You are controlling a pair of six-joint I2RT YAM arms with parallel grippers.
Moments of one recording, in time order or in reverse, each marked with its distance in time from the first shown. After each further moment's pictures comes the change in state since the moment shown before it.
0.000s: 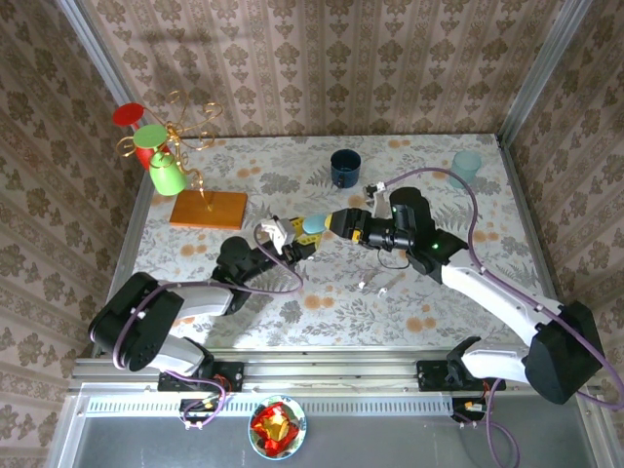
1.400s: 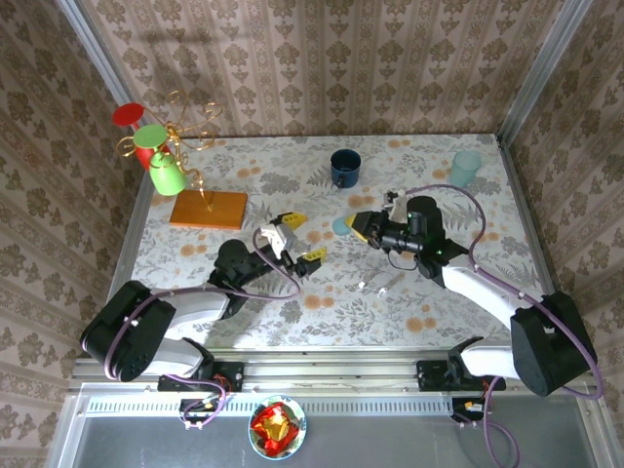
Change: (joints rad) left arm -0.012 -0.061 -0.034 -0.084 -0.001 0.060; right arm -0.190 0.050 -0.205 0.243 -0.050 0.173
